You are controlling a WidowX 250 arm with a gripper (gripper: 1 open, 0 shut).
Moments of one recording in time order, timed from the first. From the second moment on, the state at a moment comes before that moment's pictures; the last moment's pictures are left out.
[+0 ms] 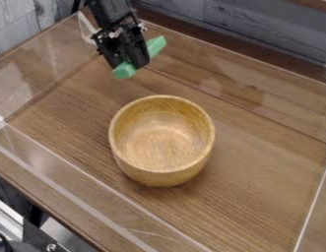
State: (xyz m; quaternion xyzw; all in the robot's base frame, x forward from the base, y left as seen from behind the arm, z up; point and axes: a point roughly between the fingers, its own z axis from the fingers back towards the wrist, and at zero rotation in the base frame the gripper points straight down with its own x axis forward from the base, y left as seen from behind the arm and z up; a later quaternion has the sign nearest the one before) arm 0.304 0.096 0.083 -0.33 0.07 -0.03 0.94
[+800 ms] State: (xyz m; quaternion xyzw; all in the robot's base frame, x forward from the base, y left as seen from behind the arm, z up) arm 0.310 0.101 0.077 -0.34 0.08 -0.03 0.94
